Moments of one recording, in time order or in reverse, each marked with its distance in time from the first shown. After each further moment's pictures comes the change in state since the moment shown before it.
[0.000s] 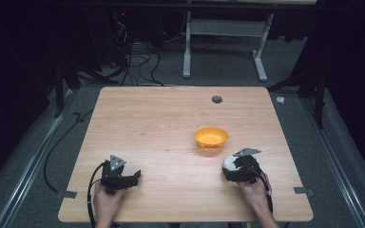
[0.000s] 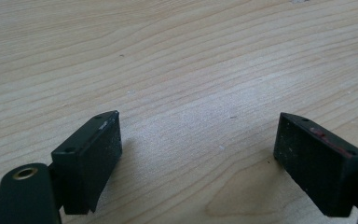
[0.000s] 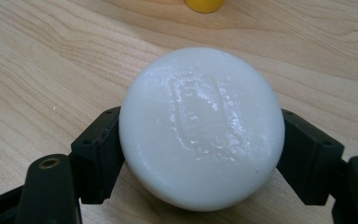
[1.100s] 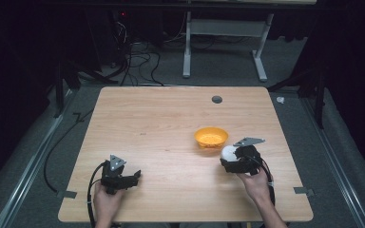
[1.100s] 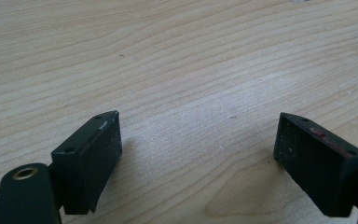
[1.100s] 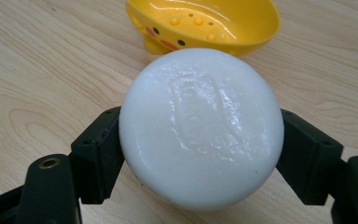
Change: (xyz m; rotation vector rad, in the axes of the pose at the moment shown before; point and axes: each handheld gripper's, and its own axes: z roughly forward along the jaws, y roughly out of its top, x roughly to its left) left arm 0.000 0.000 0.000 0.000 -0.001 -0.001; right arm 0.002 0.036 -0.031 -0.076 0.054 -0.028
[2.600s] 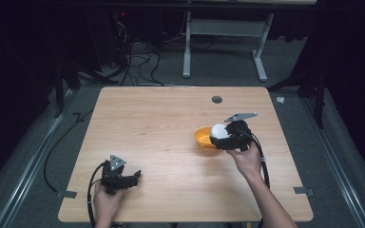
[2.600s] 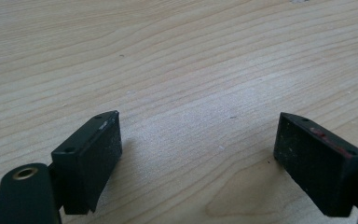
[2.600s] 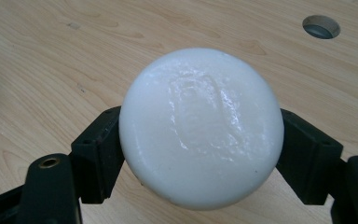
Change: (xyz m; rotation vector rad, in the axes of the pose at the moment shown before) left arm 0.000 0.000 0.000 0.000 0.001 0.001; right arm -0.003 0.074 0.002 -0.068 0.066 -0.009
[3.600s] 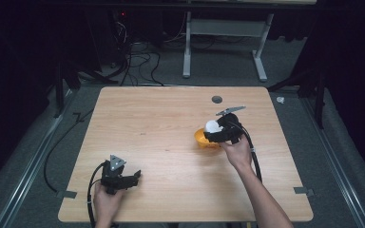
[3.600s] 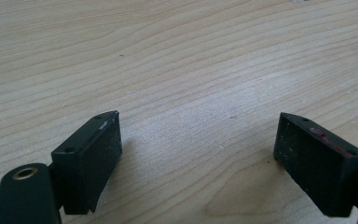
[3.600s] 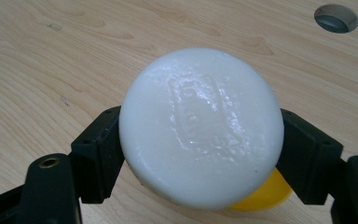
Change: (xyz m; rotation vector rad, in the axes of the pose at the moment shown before) left arm 0.000 0.000 0.000 -0.002 0.000 0.000; right arm -0.003 0.019 0.036 0.062 -0.004 0.035
